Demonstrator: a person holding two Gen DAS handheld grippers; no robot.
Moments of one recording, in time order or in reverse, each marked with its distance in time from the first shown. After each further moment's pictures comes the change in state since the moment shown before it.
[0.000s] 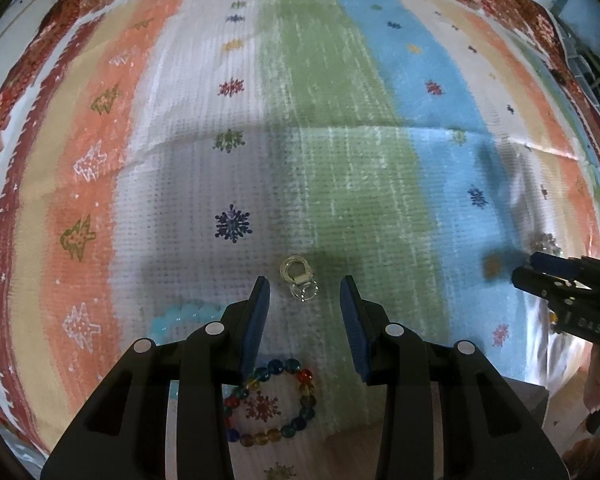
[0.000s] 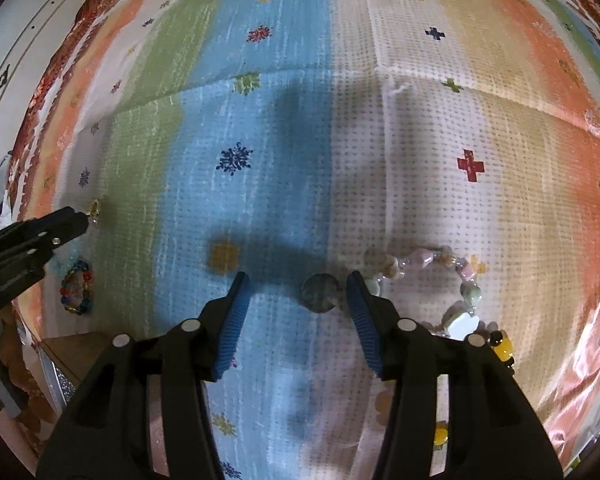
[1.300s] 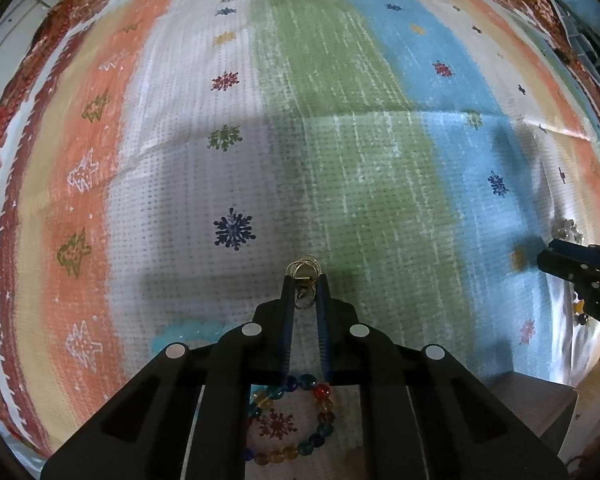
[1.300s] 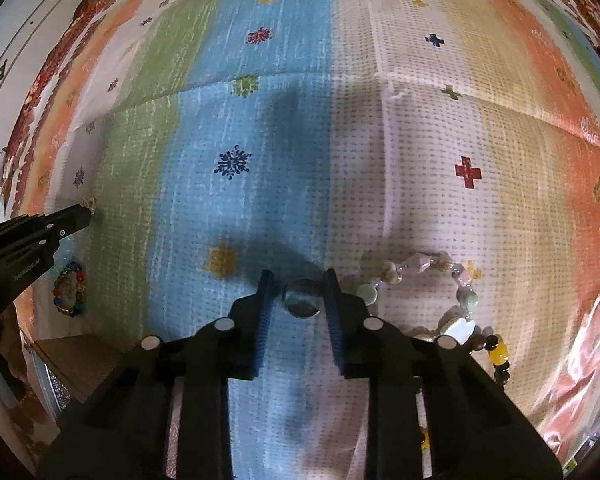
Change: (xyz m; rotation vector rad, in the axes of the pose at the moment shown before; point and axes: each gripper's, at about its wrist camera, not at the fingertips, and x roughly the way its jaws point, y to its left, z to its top) left arm 0.013 -0.004 0.000 0.062 0.010 0.043; right arm 0.008 0.011 0.001 -0.010 -0.010 -0.036
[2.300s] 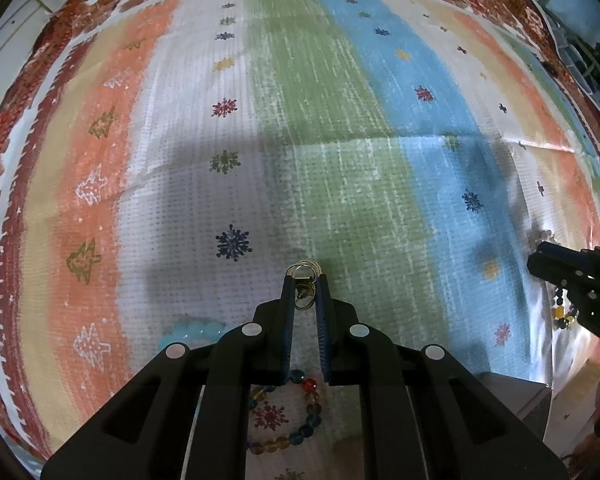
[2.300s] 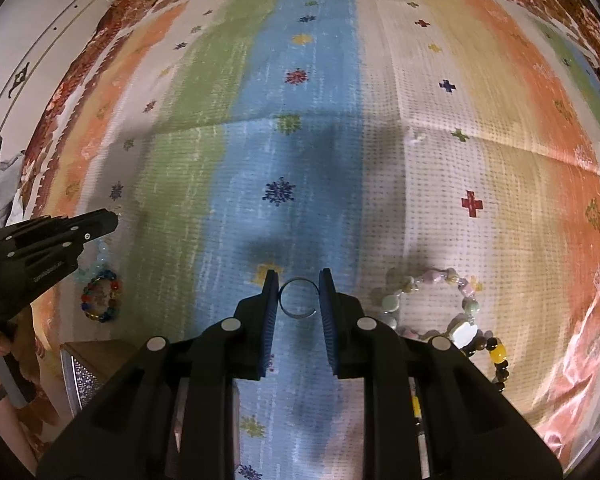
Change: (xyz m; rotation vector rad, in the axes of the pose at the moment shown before) left arm -0.027 -0.001 0.002 -0.007 -0.053 -0.033; right arm -0.036 0.017 -0.007 -0.036 -0.101 0.029
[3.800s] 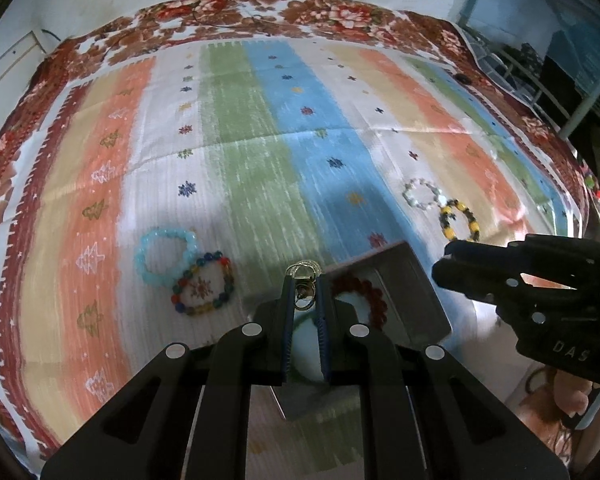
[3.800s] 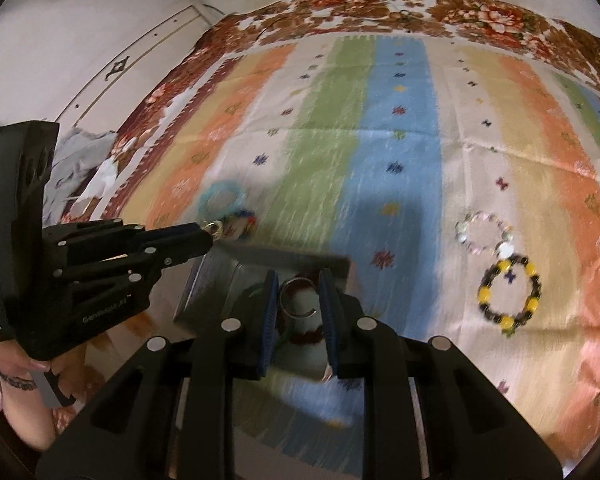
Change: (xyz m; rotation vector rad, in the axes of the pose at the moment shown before) left arm -0.102 -0.049 -0.120 0.096 -0.215 -0.134; right arm -0.095 0.068 -0.116 -0.147 -0.209 0.182
